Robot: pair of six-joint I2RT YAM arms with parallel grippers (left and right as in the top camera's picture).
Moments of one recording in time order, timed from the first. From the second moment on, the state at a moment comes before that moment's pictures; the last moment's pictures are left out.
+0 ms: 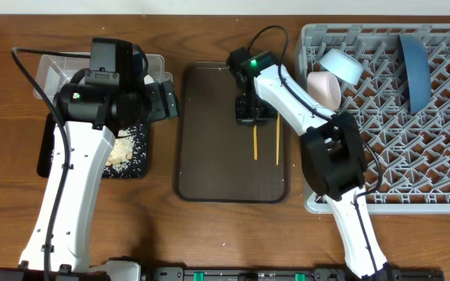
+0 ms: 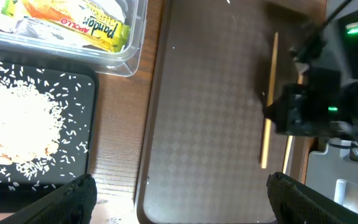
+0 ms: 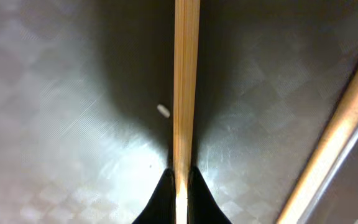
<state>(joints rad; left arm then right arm) -0.10 1.46 1.47 -1.09 0.17 -0.33 0.52 2.42 2.07 -1.24 -0.02 0.49</state>
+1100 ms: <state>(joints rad) -0.10 1.46 1.47 -1.09 0.17 -0.33 0.07 1.92 1.71 -1.43 0.30 0.09</state>
